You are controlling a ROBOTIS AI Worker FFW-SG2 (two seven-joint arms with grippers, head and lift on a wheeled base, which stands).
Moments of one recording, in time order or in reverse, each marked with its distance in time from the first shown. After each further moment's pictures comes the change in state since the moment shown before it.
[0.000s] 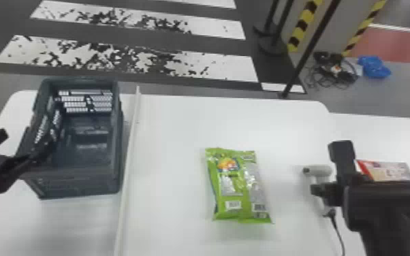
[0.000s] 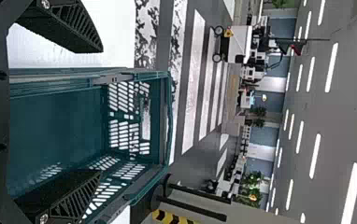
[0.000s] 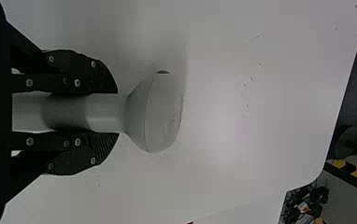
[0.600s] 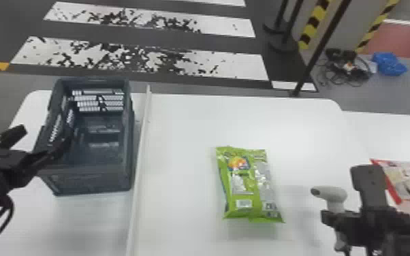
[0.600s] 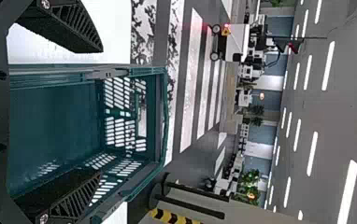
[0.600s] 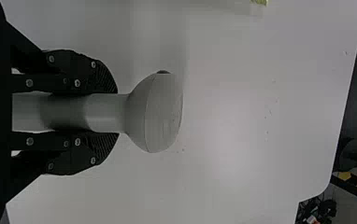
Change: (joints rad) left arm -0.003 -0.002 -0.012 -0.011 -0.003 0.000 0.004; right arm 0.315 0.083 -0.003 -0.497 -0.047 0.188 0.006
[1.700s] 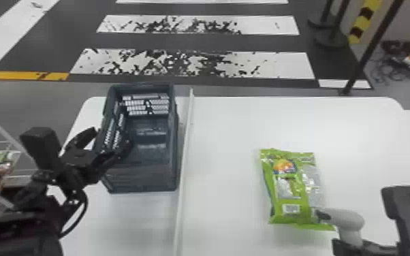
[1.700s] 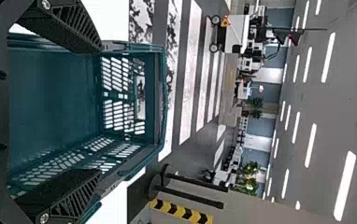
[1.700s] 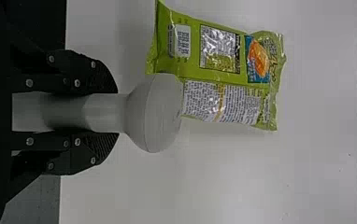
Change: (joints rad) left arm 0.009 -0.016 -0.045 -0.017 -0.014 -0.003 0.011; right arm 0.113 0.081 0.170 -0.269 -0.017 0.200 0.042
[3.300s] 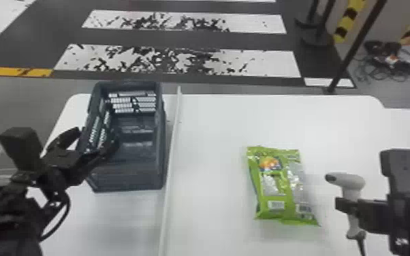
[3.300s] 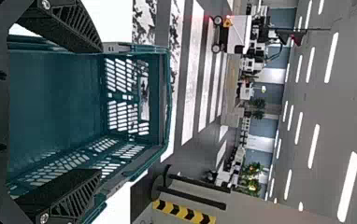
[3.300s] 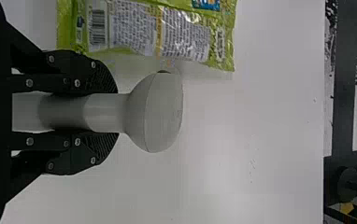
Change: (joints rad) left arm 0.007 0.002 0.002 0.002 0.000 0.000 -0.002; right arm -0.221 -0.019 -0.156 0.288 -0.024 -0.162 -0.003
